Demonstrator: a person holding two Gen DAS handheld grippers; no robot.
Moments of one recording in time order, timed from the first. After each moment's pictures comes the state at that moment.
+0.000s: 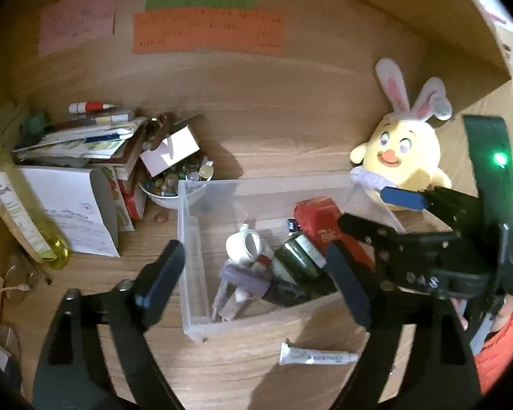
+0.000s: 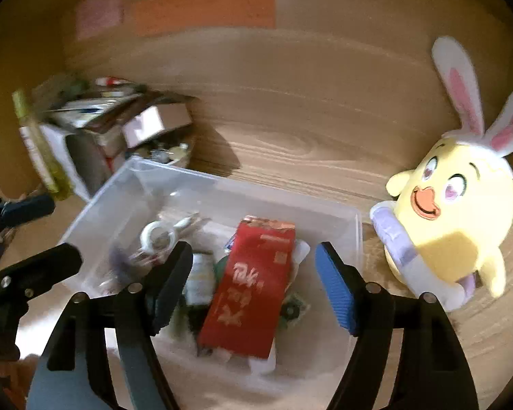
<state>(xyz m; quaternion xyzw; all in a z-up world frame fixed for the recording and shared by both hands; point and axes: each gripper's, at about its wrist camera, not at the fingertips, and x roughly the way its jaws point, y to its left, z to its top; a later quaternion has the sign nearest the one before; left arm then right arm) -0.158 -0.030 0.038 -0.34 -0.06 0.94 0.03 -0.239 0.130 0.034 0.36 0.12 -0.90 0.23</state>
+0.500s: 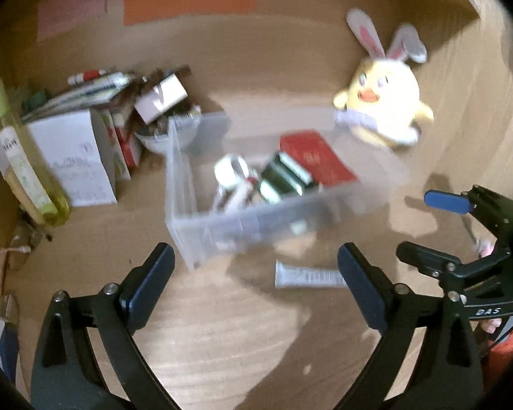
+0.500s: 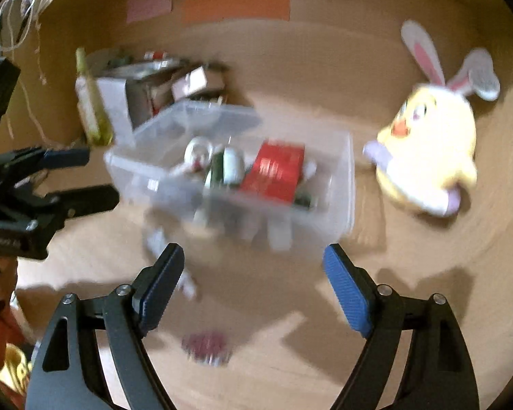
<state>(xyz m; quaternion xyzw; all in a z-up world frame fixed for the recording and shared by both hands) -0.104 -0.008 -0.006 -0.39 -0.01 0.92 0.04 -0.130 0.182 -0.008 0.37 0.12 -0.88 0.26</state>
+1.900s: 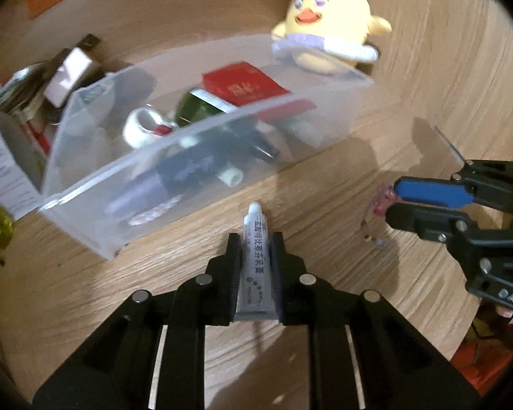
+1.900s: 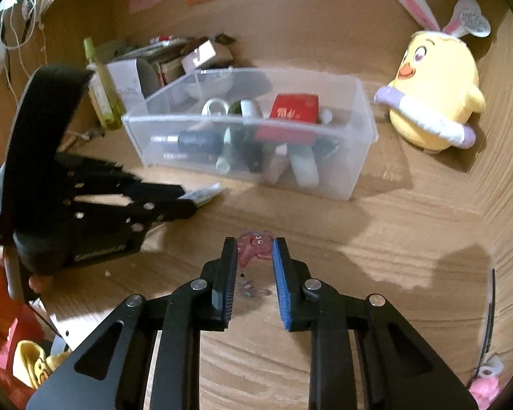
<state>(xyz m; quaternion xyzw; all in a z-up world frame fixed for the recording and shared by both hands) -0.119 0.034 -0.047 -0.44 0.06 0.88 0.14 -0.113 0.187 -0.027 0.39 0.08 -0.88 0.27</state>
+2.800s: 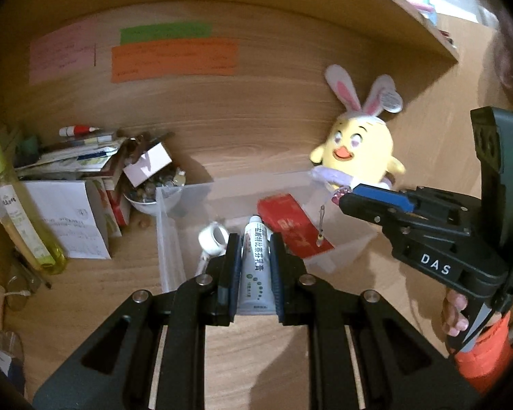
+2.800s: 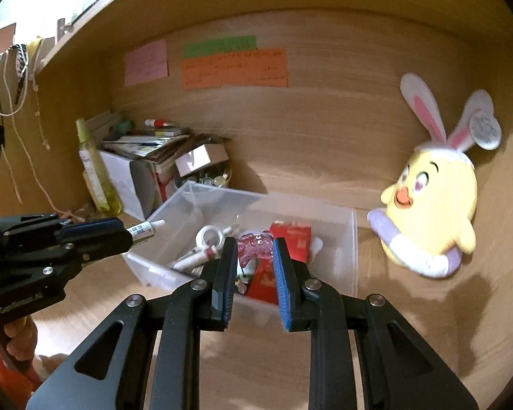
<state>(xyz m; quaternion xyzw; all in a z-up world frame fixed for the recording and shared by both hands) -0.120 -0.010 0.058 -0.31 -0.03 0.95 0.08 -0.174 0.147 0.060 0.28 0.07 -0.92 0.27</state>
